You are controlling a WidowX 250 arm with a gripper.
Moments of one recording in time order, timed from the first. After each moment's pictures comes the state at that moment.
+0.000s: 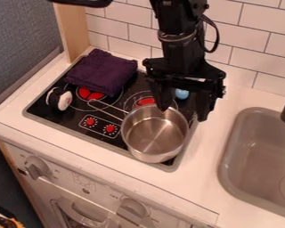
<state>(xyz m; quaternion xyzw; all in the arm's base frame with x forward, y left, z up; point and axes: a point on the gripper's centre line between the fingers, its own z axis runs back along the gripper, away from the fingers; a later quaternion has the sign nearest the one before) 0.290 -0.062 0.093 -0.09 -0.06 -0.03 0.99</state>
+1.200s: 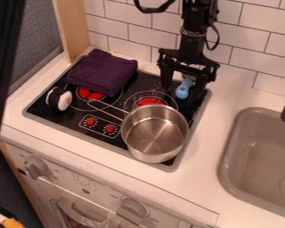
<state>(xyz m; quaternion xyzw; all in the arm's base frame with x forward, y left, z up) 0.406 -0.017 0.016 0.02 0.03 0.03 1.00</state>
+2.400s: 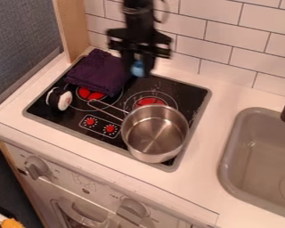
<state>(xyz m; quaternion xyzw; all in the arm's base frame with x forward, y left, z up) 0.346 0.051 0.081 -0.01 -0.08 0.07 0.99</state>
